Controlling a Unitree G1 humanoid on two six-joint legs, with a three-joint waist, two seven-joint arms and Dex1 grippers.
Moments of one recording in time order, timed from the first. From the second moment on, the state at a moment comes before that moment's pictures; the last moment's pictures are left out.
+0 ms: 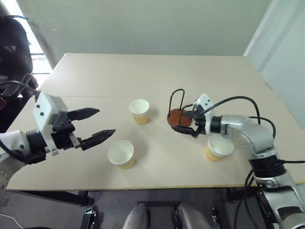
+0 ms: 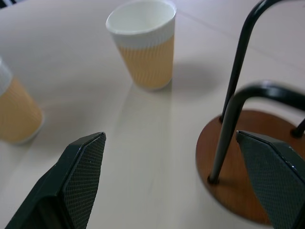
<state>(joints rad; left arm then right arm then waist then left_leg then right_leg) 0.00 1.00 0.61 -0.57 -0.87 0.77 -0.80 -0.65 -0.51 0.18 -0.08 0.40 0.81 0.75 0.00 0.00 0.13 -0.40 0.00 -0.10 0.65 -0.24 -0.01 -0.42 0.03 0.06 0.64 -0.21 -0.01</state>
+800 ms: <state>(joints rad) 0.03 0.99 0.63 -0.59 -0.89 0.77 -0.78 -0.69 -0.46 0.19 -0.05 0.32 0.77 0.76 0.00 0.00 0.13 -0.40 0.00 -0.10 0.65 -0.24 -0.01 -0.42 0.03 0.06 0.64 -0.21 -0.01</state>
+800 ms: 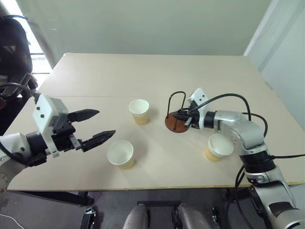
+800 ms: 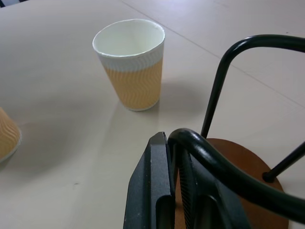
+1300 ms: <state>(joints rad) -0.01 1.01 0.62 -0.57 -0.89 0.77 -0.81 -0.55 -0.70 0.27 -0.28 0.51 0.64 1.35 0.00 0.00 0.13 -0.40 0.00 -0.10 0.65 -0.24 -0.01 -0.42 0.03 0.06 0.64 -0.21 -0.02</state>
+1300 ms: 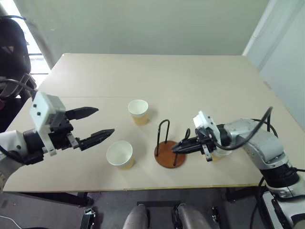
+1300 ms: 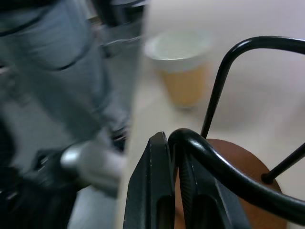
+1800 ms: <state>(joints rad) -0.03 1.02 0.59 -0.55 -0.89 0.77 -0.82 -0.55 -0.69 0.36 -0.18 0.39 0.33 1.54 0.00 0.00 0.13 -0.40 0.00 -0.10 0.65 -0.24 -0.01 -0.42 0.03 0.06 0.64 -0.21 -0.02</state>
